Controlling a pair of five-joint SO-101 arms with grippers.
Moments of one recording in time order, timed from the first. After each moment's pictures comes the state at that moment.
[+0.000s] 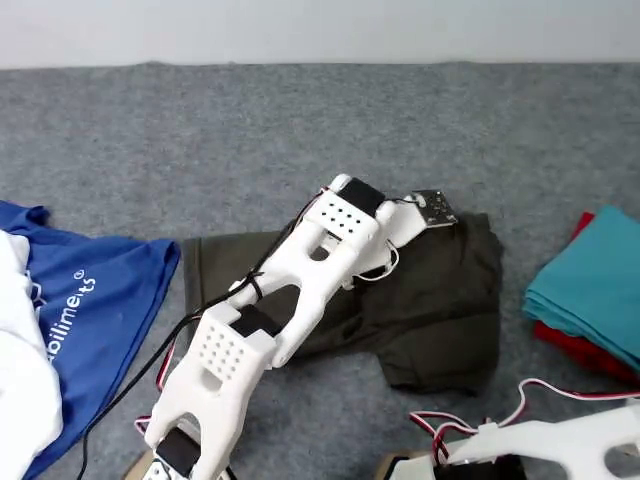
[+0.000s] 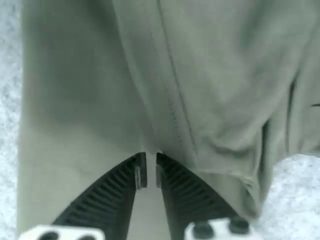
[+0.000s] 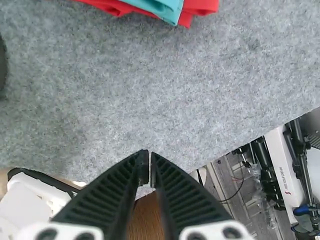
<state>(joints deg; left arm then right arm) 33.4 45.0 -32.8 93.0 -21.8 74.5 -39.8 29.2 89.7 54.3</state>
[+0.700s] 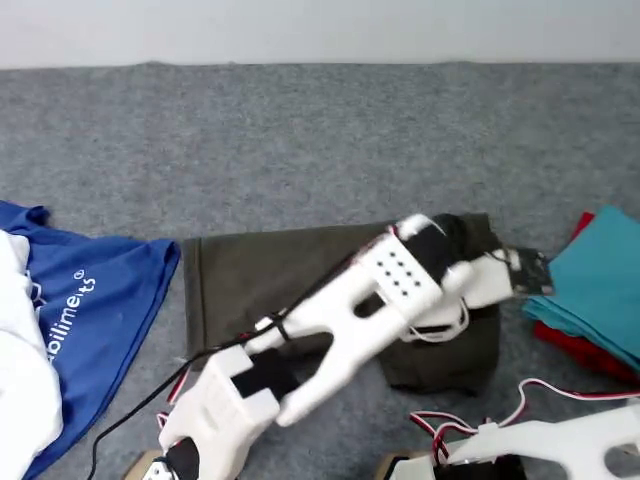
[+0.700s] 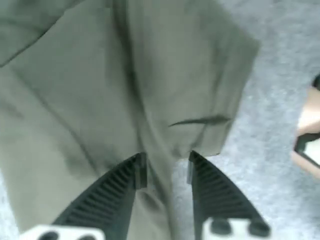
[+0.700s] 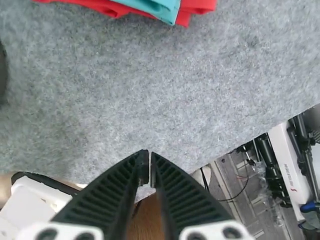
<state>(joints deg) 52.4 32.2 -32.3 98.5 -21.8 74.5 -39.8 29.2 89.7 52.1</state>
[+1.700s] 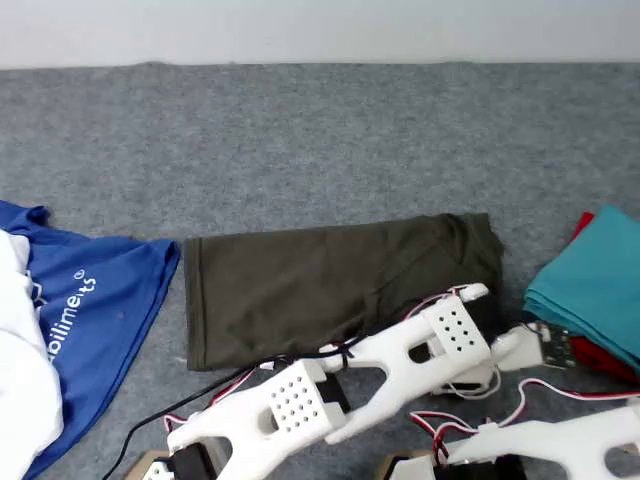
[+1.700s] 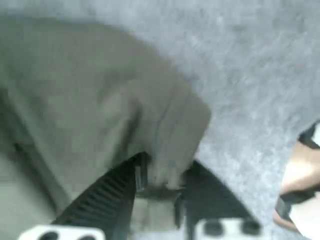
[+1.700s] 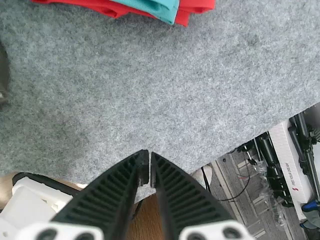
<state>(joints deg) 60.5 58.1 -52.1 99.0 -16.1 74.5 -39.8 29.2 89.8 51.9</state>
